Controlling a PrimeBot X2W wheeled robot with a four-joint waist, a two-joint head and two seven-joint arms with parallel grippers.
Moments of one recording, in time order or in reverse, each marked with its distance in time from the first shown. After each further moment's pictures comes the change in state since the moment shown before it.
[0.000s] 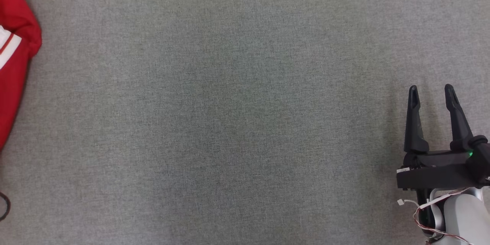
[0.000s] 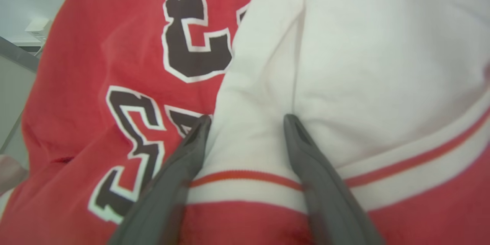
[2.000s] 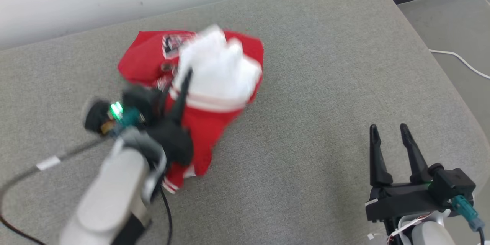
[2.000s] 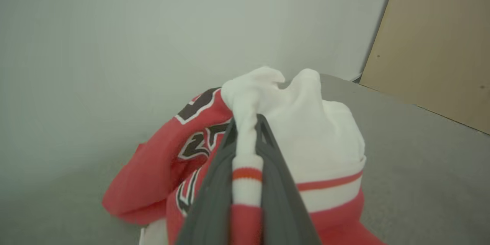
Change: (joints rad) left arm 0.069 -0.345 -0.498 -0.279 0.032 0.058 -0.348; right arm 0.084 0.051 0.100 0.084 0.086 0.000 0.000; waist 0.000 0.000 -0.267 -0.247
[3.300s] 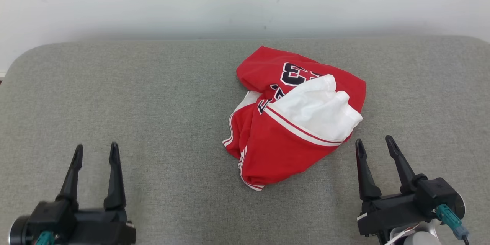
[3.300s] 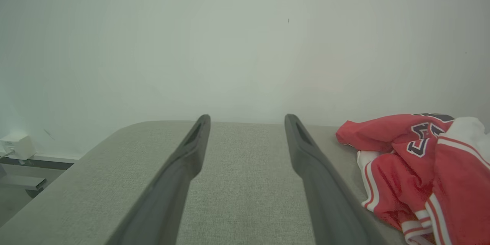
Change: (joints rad) left arm 0.584 -0.035 0.427 -0.371 0.108 0.060 -0.156; right arm 0.040 -0.015 0.056 0.009 -0.054 0.000 0.000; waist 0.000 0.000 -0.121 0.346
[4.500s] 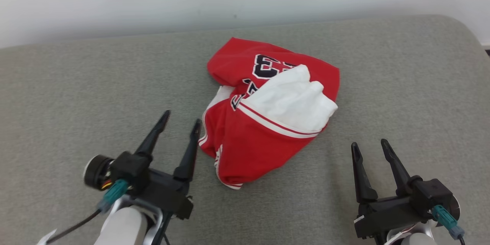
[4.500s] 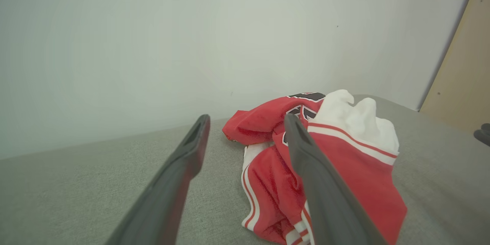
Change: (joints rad) left arm -0.226 -0.019 -0.256 0.178 -0.003 -0.121 0.004; right arm -0.002 -0.003 0.018 0.028 0.014 0.000 0.000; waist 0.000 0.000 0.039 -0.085
